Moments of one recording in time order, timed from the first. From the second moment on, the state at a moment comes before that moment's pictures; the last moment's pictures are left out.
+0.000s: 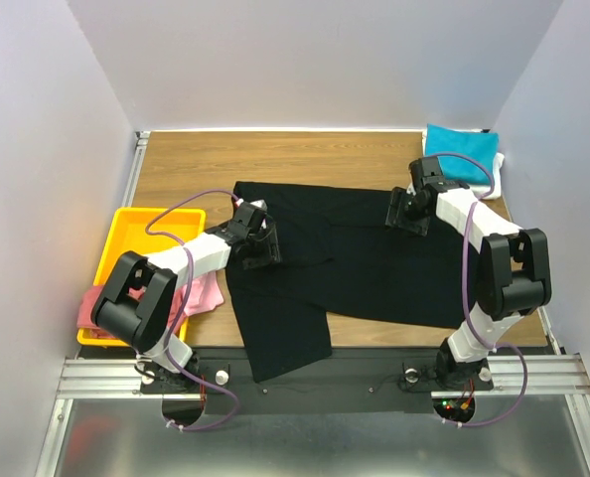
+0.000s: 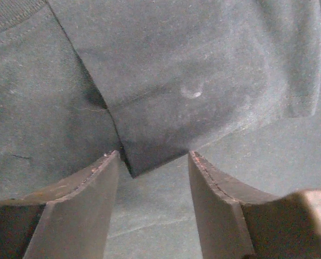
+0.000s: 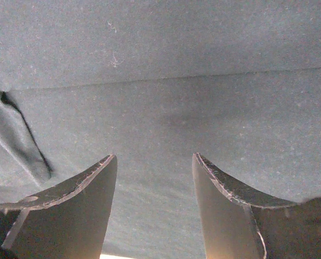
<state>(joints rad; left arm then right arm) -0.52 1.54 0.82 -0.25 0.06 -0.62 0.15 1.69 1.21 -0.63 -0.11 0.42</state>
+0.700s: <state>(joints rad) -0.53 1.54 0.85 -0.30 0.16 -0.64 0.14 1.69 1.21 -0.63 -0.11 0.42</state>
